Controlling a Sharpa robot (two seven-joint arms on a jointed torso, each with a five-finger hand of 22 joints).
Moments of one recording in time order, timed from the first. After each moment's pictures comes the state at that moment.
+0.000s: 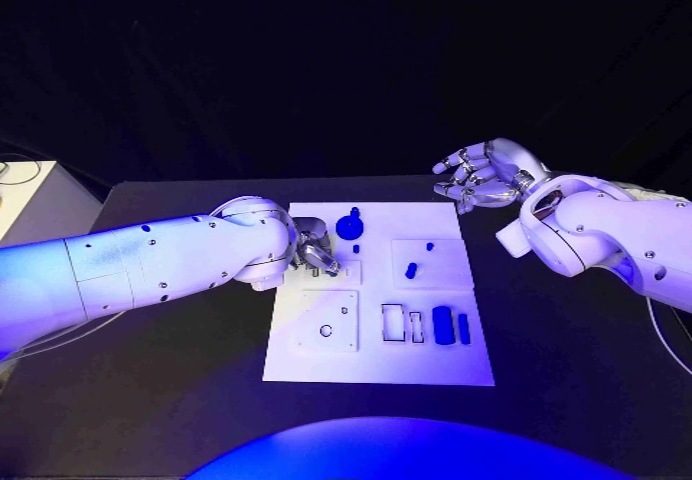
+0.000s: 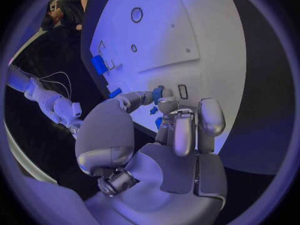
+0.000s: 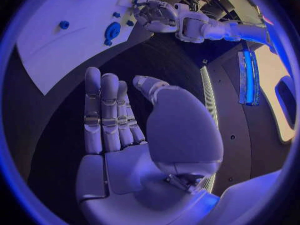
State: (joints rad) left arm 1.24 -0.67 -0.14 1.43 -1.11 0.06 -0.50; left_hand 0.95 -0.20 0.79 0.11 0.57 0.91 0.07 0.69 0.96 1.27 -0.03 1.13 0.82 1.47 -0.09 1.51 1.31 0.12 1.26 0.01 1.41 1.14; right arm 1.32 -0.86 -0.17 1.50 -0.74 -0.46 0.09; right_hand 1.29 -0.25 0.51 0.14 0.31 0.81 0.17 0.31 0.28 1.03 0.08 0.69 0.70 1.33 0.00 0.70 0.77 0.17 1.19 0.10 0.43 0.91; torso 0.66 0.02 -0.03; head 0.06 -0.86
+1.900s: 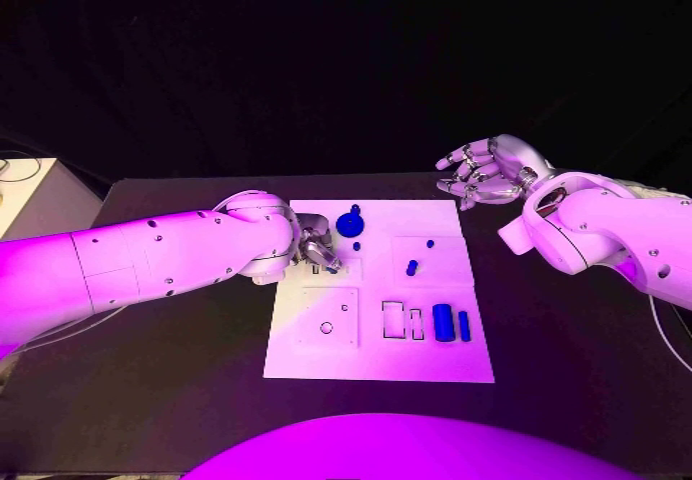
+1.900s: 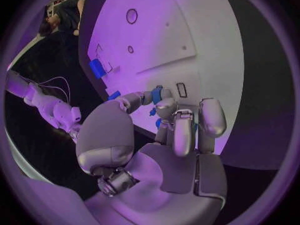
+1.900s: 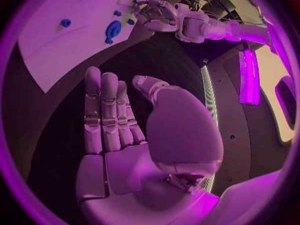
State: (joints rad) left arm 1.24 -0.65 -0.15 1.40 -1.15 0.10 -0.49; left_hand 0.93 -0.17 0.77 0.09 0.55 0.92 0.05 0.70 0.97 1.32 -0.05 1.17 0.87 1.46 -0.09 1.53 1.31 0.10 1.28 0.02 1.40 1.17; right arm 1.32 -0.87 -0.17 1.51 -0.74 -0.47 0.09; right_hand 1.29 -0.25 0.51 0.13 0.32 0.80 0.17 0.32 0.28 1.01 0.09 0.69 0.69 1.32 0.01 0.67 0.77 0.17 1.19 0.10 0.40 0.89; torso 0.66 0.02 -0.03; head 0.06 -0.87
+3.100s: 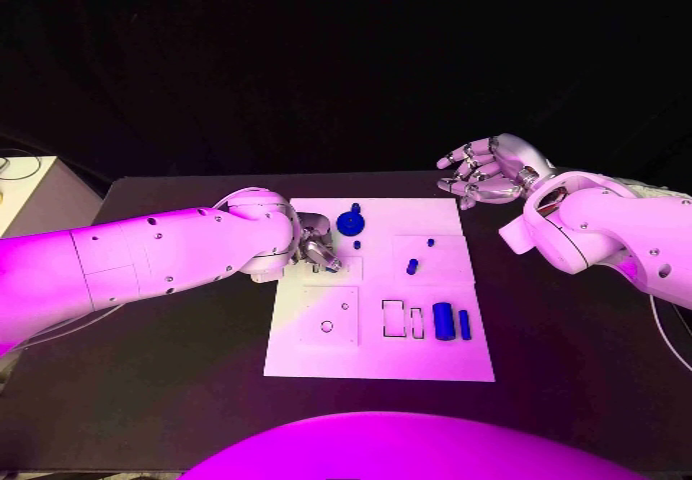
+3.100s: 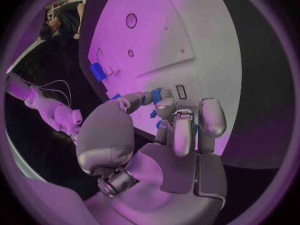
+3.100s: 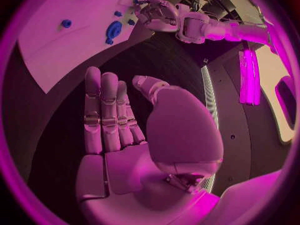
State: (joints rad) left arm 1.24 -0.65 -0.15 1.41 -1.16 0.13 -0.49; left_hand 0.93 -0.17 0.77 0.09 0.55 0.93 0.05 0.70 0.96 1.32 -0.05 1.17 0.87 1.46 -0.09 1.53 1.31 0.10 1.28 0.02 1.40 1.17; right arm 1.32 -0.87 -0.17 1.51 -0.74 -0.47 0.09; right_hand 1.29 -0.25 0.51 0.13 0.32 0.80 0.17 0.32 0.28 1.01 0.09 0.69 0.68 1.32 0.01 0.67 0.78 0.17 1.19 0.10 0.40 0.89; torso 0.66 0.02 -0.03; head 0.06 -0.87
